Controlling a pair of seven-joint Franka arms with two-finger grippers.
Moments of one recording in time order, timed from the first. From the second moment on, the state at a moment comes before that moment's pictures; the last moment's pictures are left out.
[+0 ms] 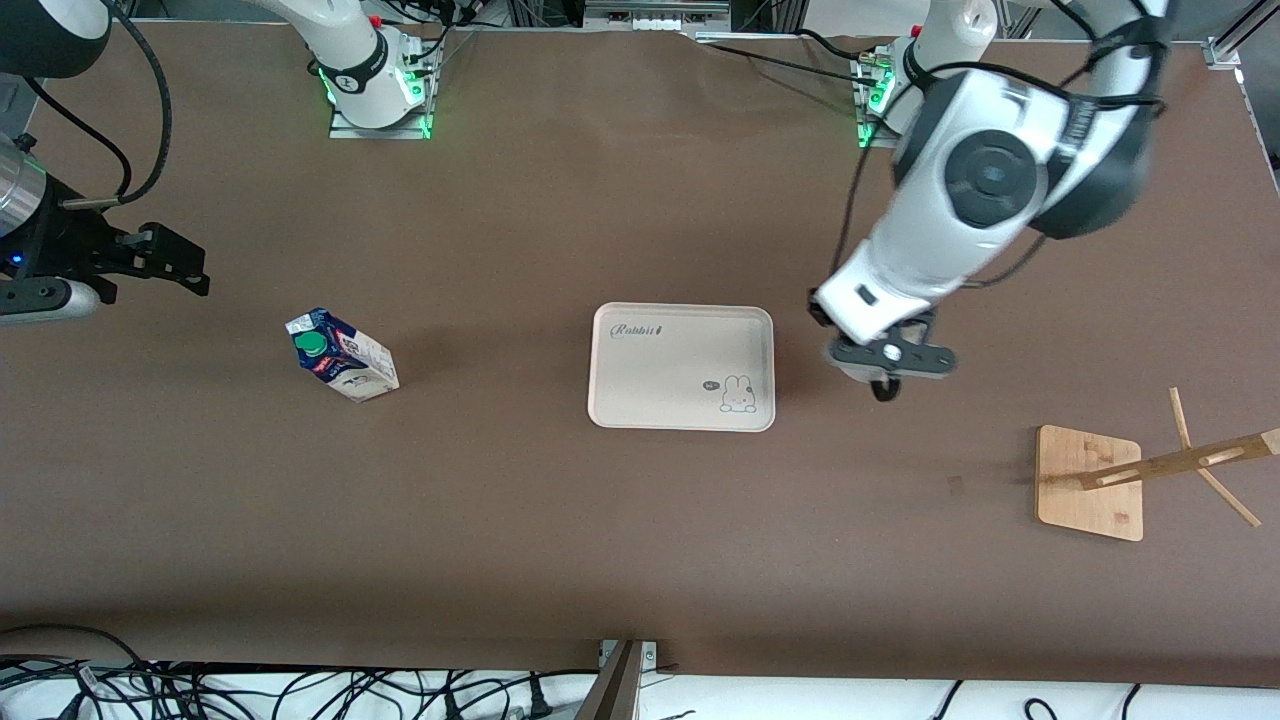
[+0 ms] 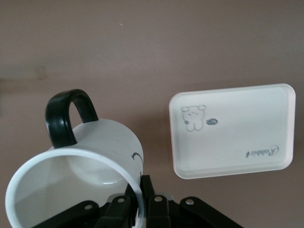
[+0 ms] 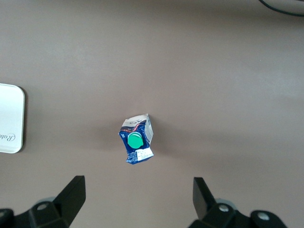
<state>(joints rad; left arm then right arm) -0.32 0.31 0.00 -1.53 -0.07 1.80 -0.23 0.47 0.19 -0.45 -1.38 0.07 1.57 -0.09</state>
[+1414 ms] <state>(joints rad) 0.06 0.42 0.00 -1.29 -0.18 1.81 -0.06 0.47 0.19 -0.45 -1.38 0.07 1.57 -0.09</state>
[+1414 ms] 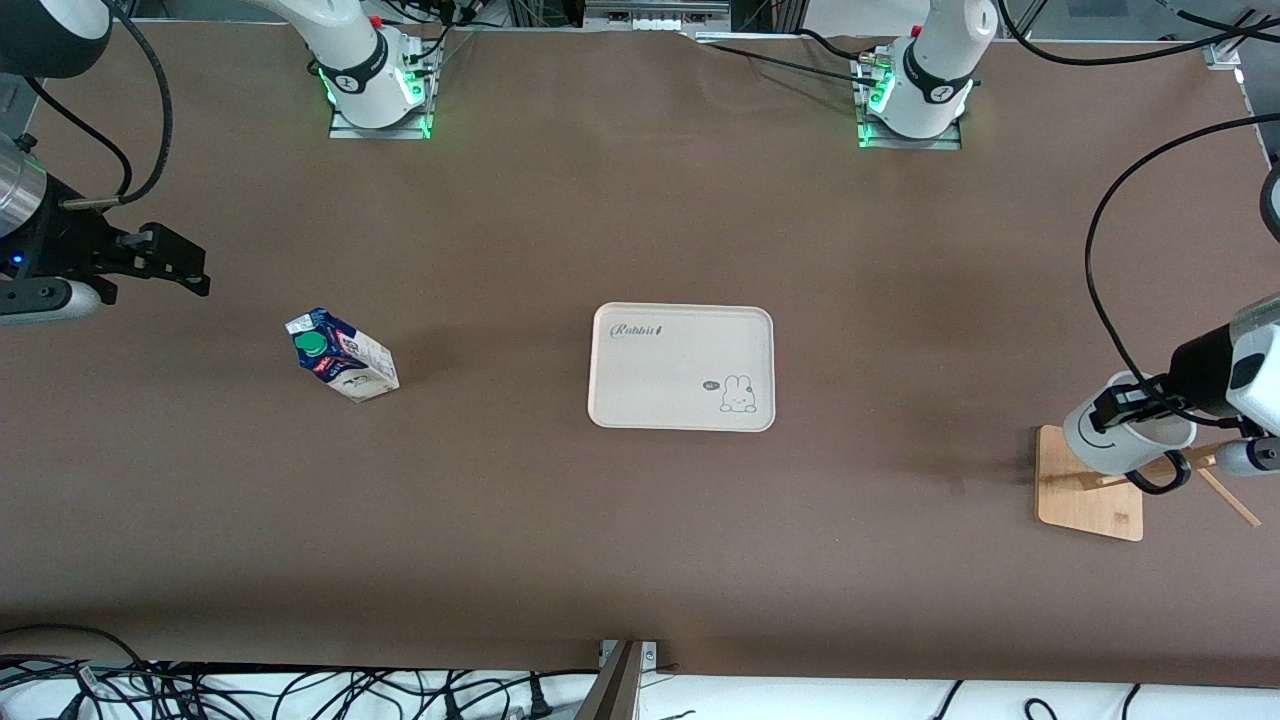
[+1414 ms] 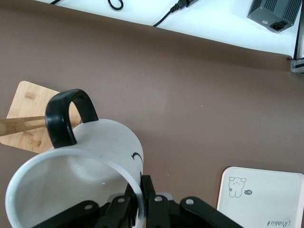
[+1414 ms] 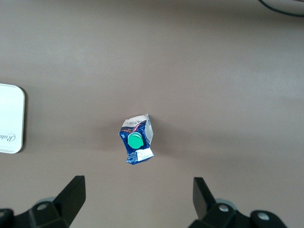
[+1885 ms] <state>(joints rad) 0.12 0.44 0.00 -1.27 -0.22 1.81 -0.04 0.47 0.19 -0.45 -1.38 0.07 1.57 -0.09</state>
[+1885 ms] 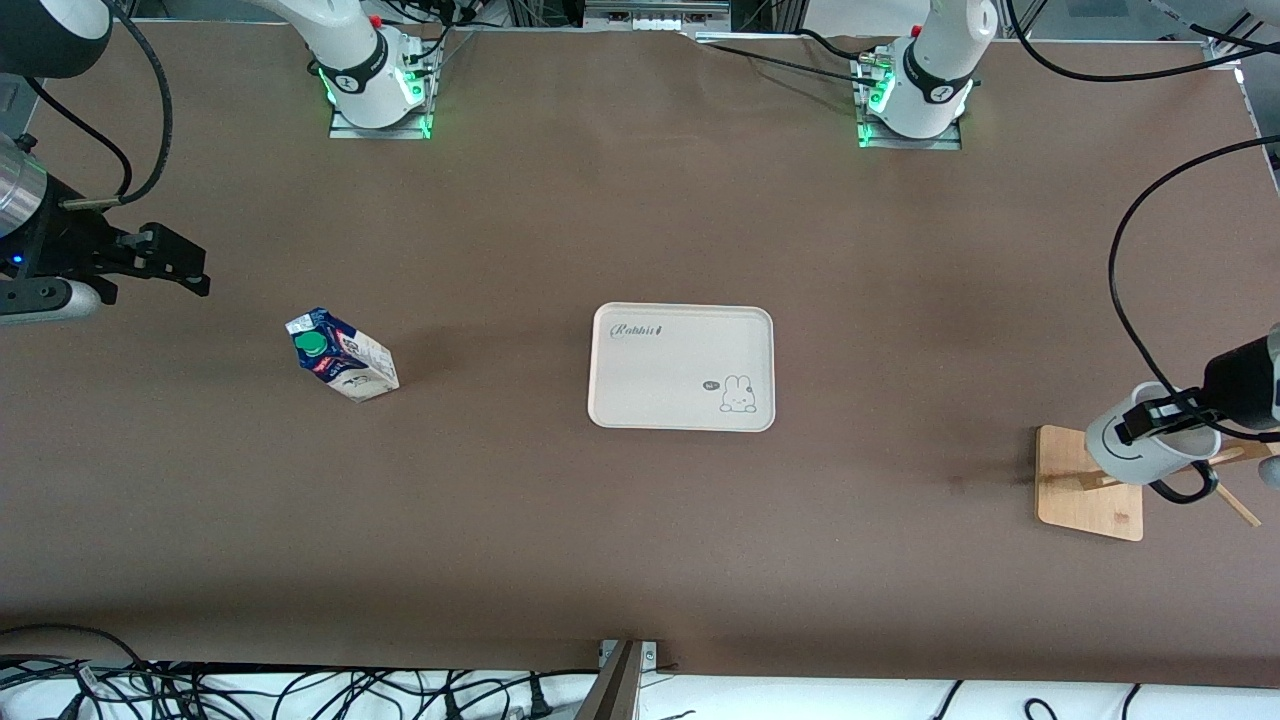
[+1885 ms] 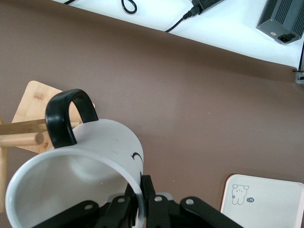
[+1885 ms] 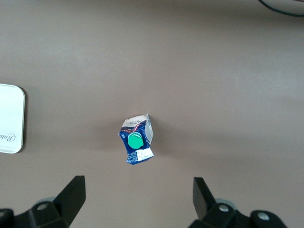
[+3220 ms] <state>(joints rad) 0.23 0.42 -0.01 -1.24 -0.25 1.67 0.14 0.47 0.19 -0.45 -1.38 0.07 1.57 -0.09</state>
